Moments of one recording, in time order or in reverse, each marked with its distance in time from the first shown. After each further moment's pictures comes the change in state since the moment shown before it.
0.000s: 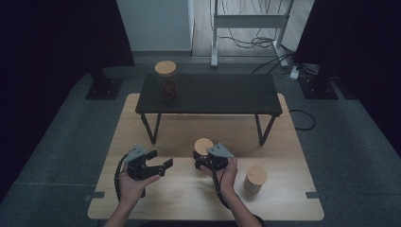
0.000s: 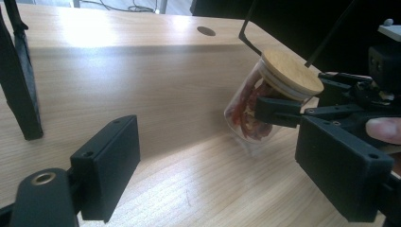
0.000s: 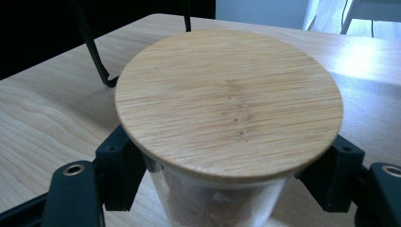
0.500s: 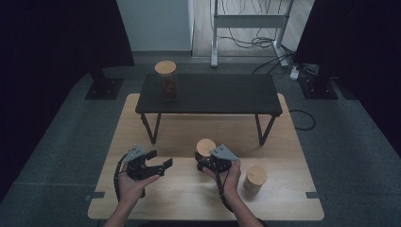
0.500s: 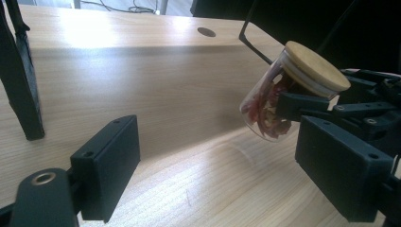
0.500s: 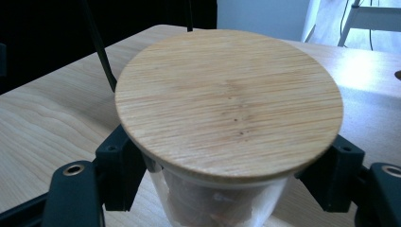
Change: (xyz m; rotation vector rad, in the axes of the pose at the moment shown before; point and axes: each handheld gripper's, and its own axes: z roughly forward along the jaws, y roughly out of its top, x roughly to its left) left arm -0.001 0.000 -0.001 -0.001 0.001 0.000; right arm -0.001 0.001 -0.019 -0.032 0.007 -0.005
